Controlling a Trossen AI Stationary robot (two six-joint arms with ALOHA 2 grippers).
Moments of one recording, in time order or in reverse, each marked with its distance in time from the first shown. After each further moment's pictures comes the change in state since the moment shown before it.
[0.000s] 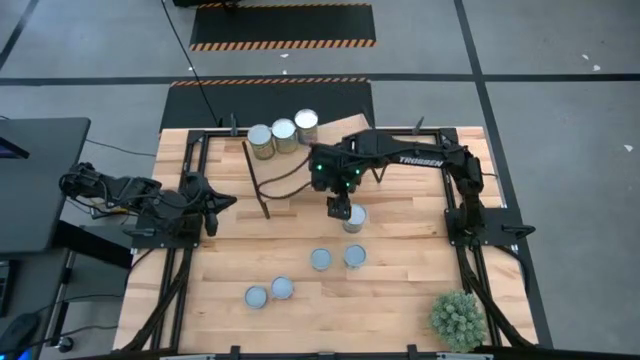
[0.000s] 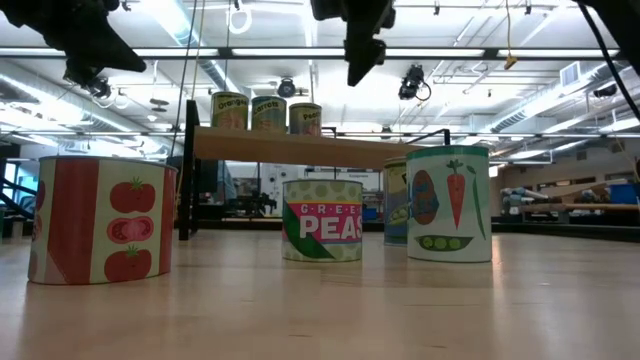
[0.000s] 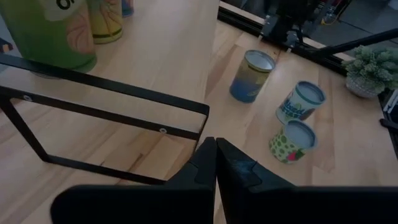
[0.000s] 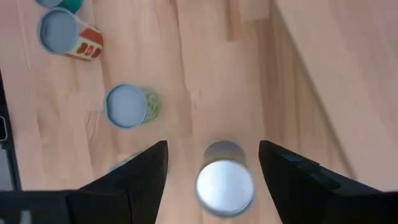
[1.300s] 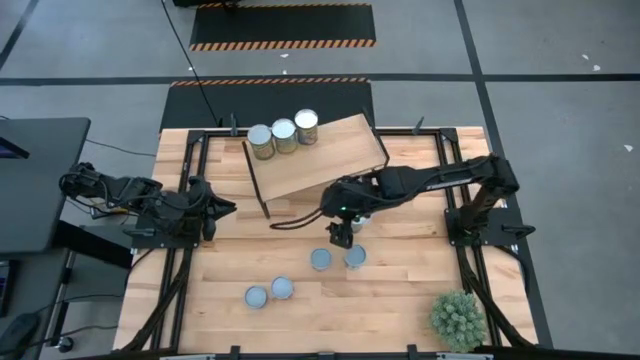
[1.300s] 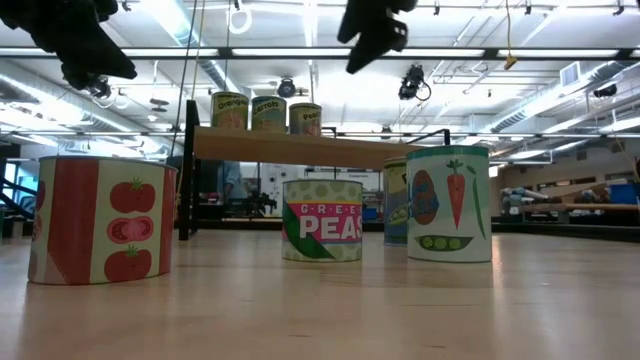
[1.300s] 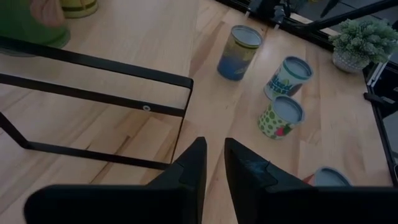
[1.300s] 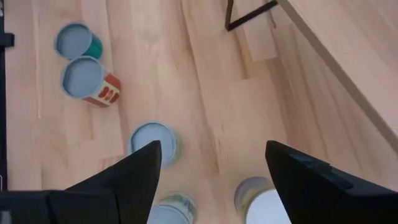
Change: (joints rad) left arm 0.000 0.000 0.000 -0.041 0.096 -0.001; right arm 0.197 -0.253 -0.468 0.476 0.242 0.239
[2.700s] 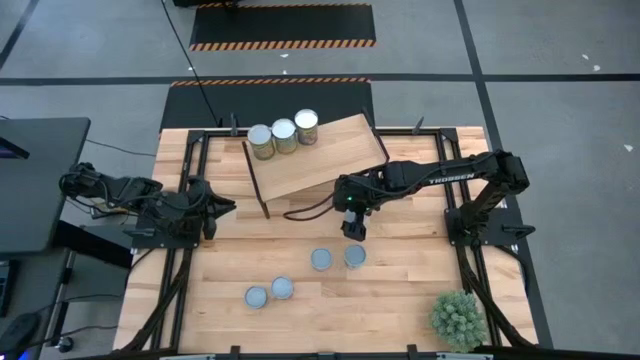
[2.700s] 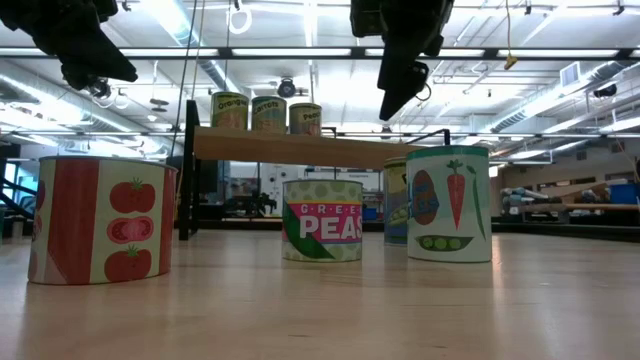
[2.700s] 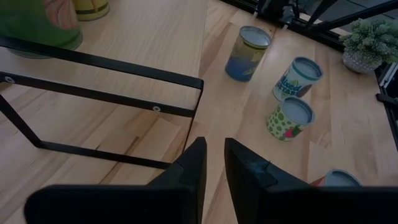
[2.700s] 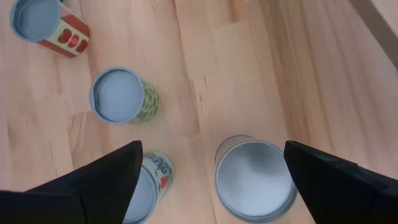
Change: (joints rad) left arm 0.000 0.000 0.000 -0.015 -0.030 0.000; right arm -0.088 -0.071 -0.199 0.014 -0.103 -0.089
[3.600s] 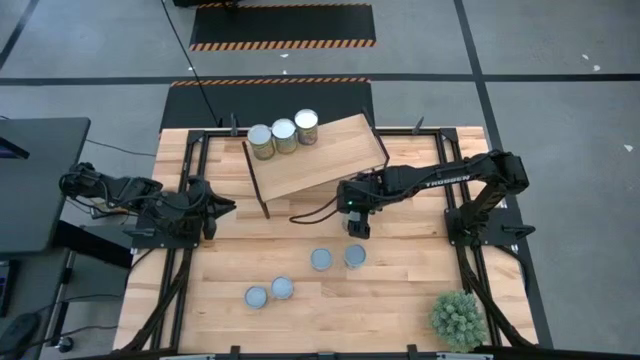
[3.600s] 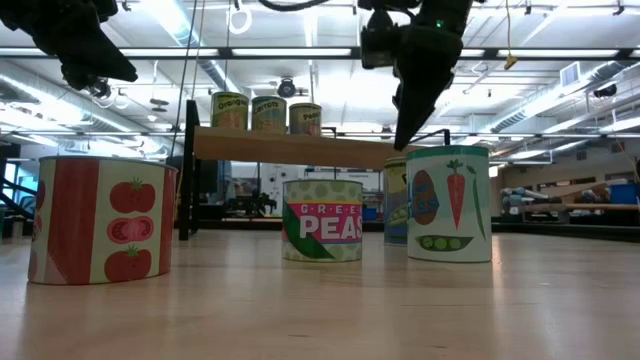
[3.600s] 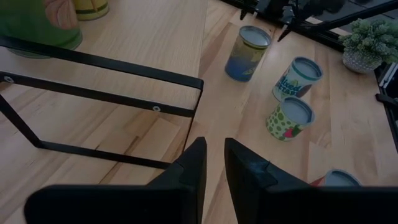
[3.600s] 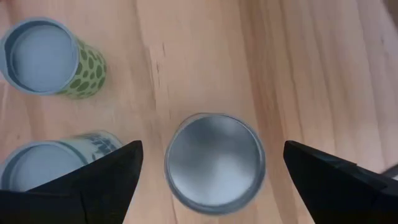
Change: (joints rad) left arm 0.000 0.000 0.000 0.000 0.001 -0.001; right arm -0.013 0.001 -0.134 0.044 0.103 -0.057
